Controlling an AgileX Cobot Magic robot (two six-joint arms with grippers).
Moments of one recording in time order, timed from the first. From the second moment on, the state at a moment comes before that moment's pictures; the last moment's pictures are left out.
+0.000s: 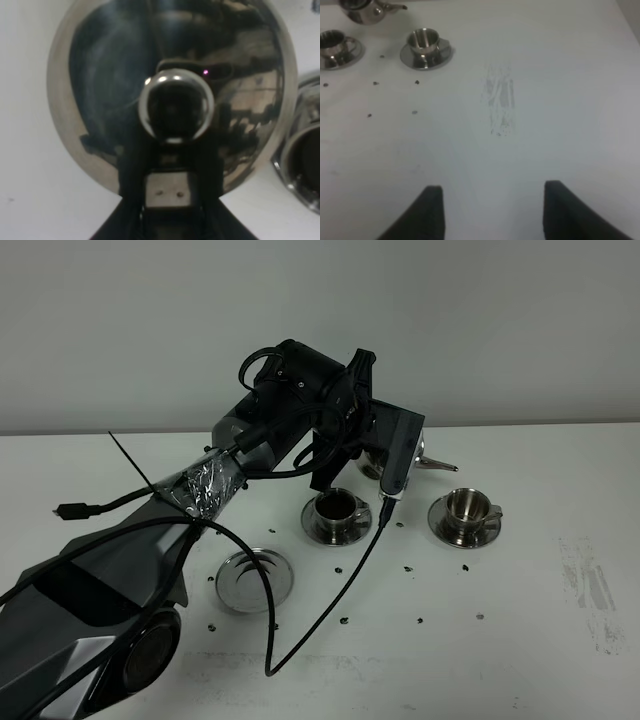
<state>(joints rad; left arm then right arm) -0.58 2.62 -2.59 0.20 0.87 1.37 -0.02 -0.01 -0.52 0.10 1.11 -0.07</state>
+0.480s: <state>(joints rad) -0.62 2.62 -2.59 0.27 0.85 1.42 -0.02 -0.01 -0.52 0.10 1.11 -0.07</state>
